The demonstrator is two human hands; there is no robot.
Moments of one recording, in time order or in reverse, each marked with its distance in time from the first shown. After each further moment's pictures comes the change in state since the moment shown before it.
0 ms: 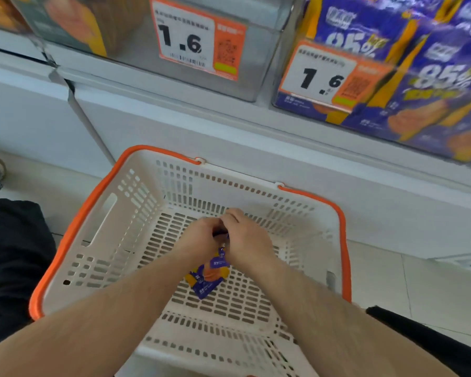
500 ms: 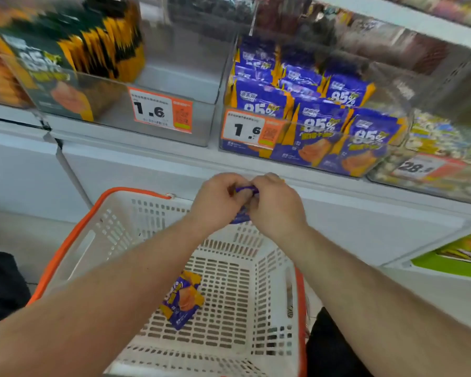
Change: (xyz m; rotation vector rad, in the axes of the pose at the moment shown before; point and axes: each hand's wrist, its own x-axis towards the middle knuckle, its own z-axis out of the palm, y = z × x) left_hand -0.022 0.157 -0.062 -0.328 0.280 0.500; right_hand -0.052 0.002 -0.182 -0.145 0.415 0.182
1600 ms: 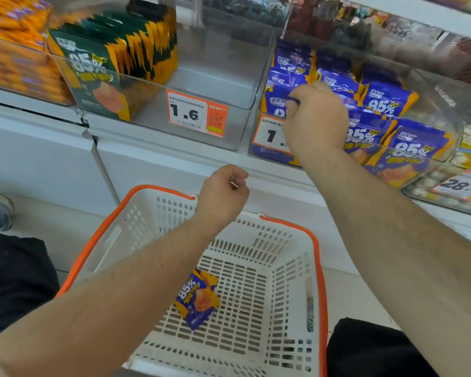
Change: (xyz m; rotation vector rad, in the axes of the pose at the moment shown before) left_hand 0.002 -0.015 -0.029 -0.082 0.252 -0.200; right_hand 0.098 -0.036 -0.074 -0.037 0.469 0.048
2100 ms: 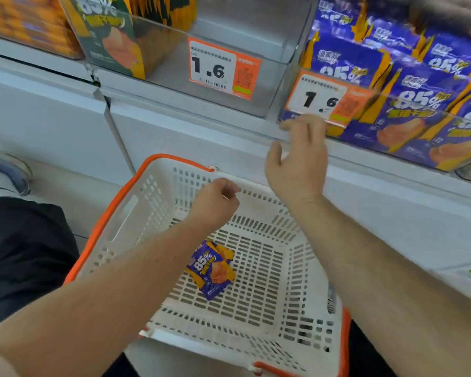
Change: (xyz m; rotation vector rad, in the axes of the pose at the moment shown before) left_hand -0.016 -0.089 -0.019 0.168 -0.157 -0.248; right_hand -0.104 -0.007 0.092 0.418 0.156 -0.148
